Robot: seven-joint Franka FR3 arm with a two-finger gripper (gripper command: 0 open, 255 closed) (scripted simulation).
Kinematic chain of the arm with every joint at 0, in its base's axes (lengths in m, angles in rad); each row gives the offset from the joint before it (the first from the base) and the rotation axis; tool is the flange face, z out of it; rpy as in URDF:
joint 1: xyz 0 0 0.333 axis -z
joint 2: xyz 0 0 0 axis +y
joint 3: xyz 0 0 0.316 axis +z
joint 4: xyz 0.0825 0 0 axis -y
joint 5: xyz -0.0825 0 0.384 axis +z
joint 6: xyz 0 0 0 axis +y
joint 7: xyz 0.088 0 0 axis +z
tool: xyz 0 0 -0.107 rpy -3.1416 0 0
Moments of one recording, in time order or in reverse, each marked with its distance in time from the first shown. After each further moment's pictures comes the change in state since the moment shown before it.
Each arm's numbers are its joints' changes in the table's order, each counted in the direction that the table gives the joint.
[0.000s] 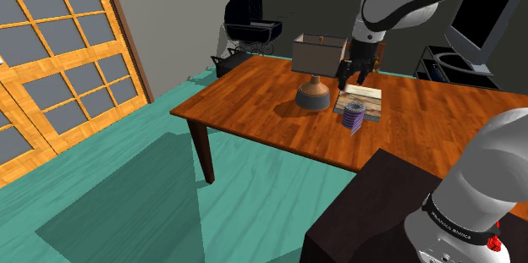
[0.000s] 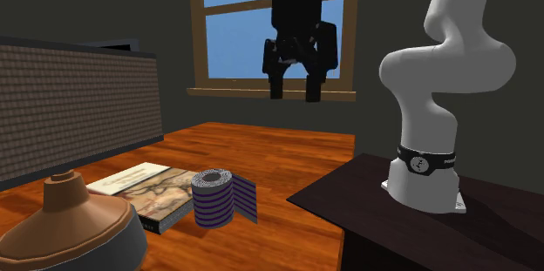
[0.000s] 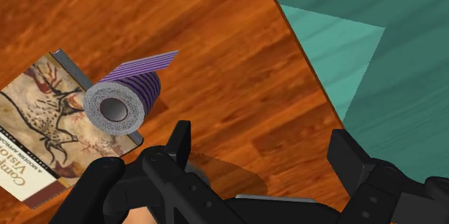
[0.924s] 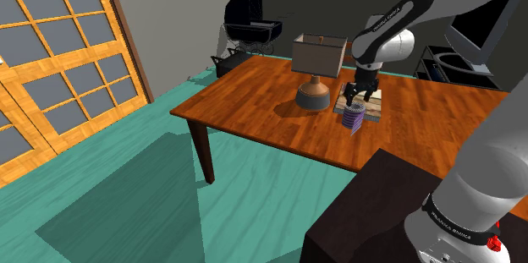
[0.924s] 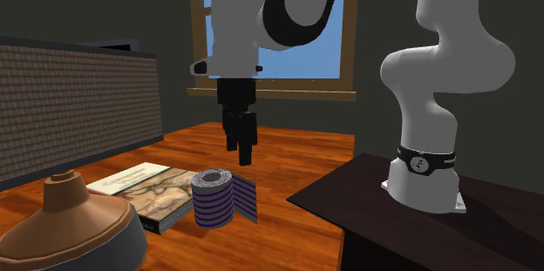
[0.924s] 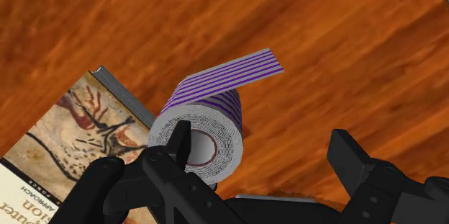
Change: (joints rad) arm 0.087 0.448 -0.175 0.085 0.034 -0.313 0.169
